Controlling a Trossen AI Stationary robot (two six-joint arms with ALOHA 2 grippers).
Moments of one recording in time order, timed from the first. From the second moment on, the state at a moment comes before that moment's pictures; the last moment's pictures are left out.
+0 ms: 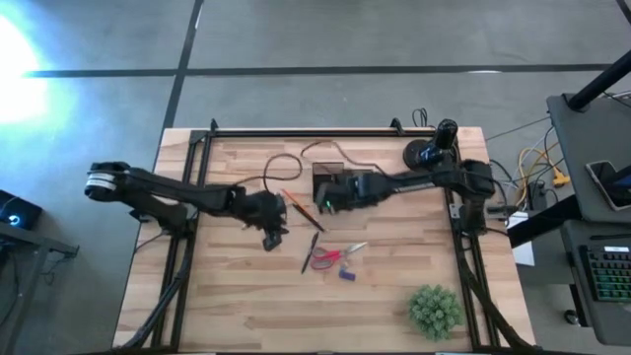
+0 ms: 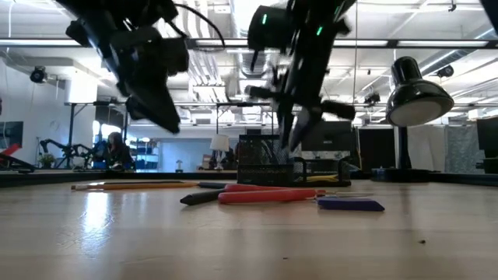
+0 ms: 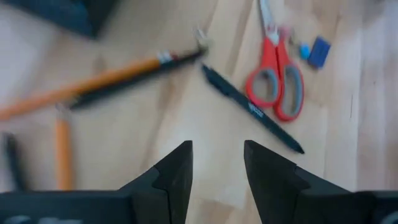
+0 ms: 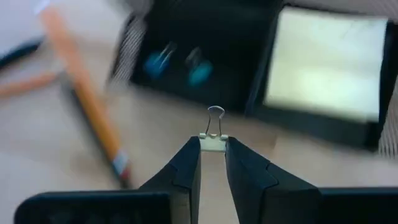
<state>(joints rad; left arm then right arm) -0.02 1.27 0.73 -0.27 0.02 -0.40 -0.05 1.90 1.39 -0.76 0.31 1.24</state>
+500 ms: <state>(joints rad) 0.30 1.20 0.73 -0.28 0.25 -0.07 -0.15 2.09 1.59 -0.76 0.23 1.14</state>
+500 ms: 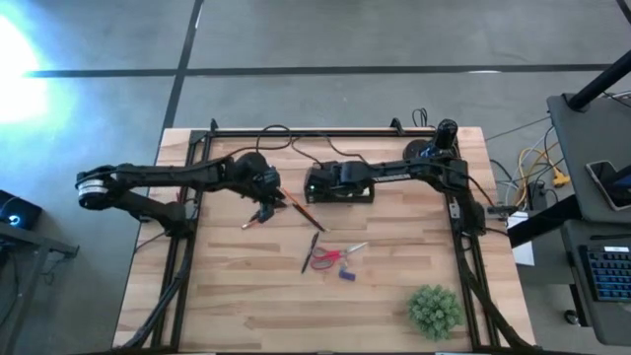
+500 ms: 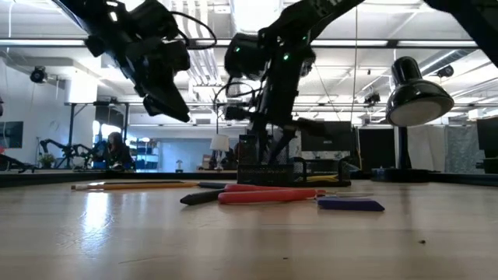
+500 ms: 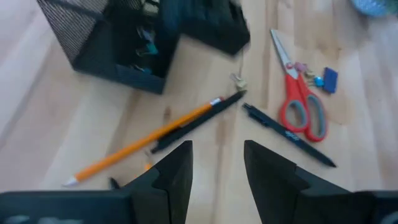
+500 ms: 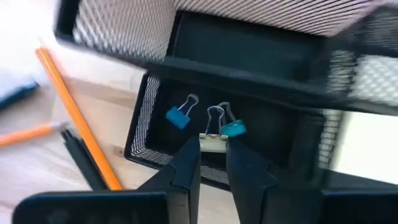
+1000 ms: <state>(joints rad) 0.32 1.22 0.73 -0.28 0.26 -0.04 -0.08 2.04 1.68 -0.92 0.21 0.77</state>
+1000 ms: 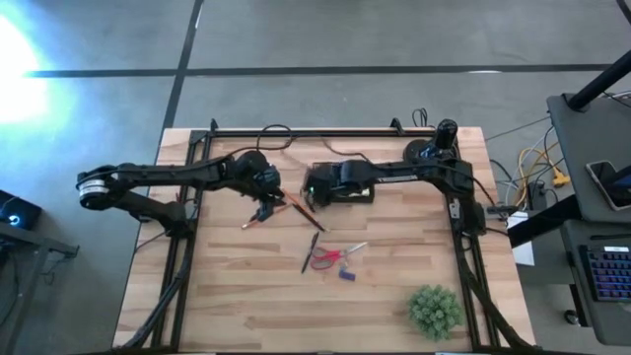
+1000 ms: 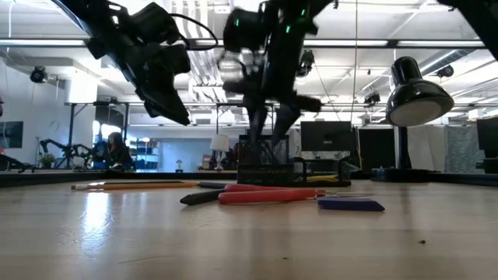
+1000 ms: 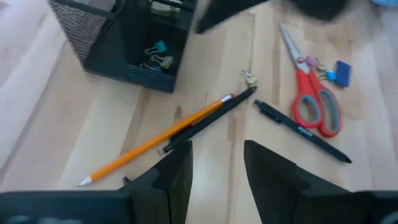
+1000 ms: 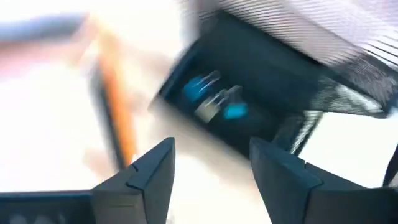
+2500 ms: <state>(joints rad) 0.32 1.21 0.59 -0.22 0.23 -0.31 -0.03 2.12 1.51 -0.73 -0.11 -0.70</state>
